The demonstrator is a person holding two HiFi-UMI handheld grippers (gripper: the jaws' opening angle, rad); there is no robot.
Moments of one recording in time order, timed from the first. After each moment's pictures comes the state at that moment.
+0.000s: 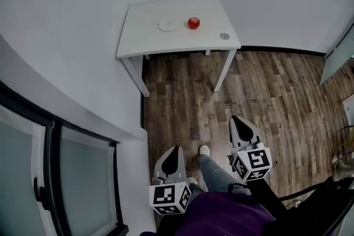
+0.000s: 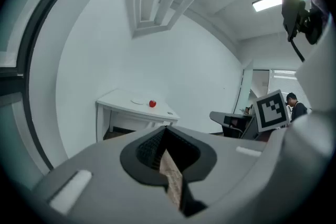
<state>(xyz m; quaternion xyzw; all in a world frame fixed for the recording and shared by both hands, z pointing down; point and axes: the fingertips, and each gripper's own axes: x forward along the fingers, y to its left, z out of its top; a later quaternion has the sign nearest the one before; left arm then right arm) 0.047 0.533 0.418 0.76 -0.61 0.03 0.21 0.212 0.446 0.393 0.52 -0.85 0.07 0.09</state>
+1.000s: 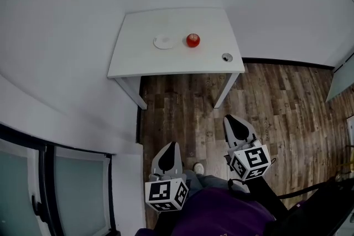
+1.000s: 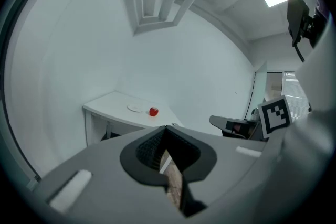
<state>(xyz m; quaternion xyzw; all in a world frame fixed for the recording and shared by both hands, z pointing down) 0.083 0.355 0.413 0.74 -0.64 0.01 0.22 0.234 0.269 0.394 0.46 -0.88 0.08 0.08</state>
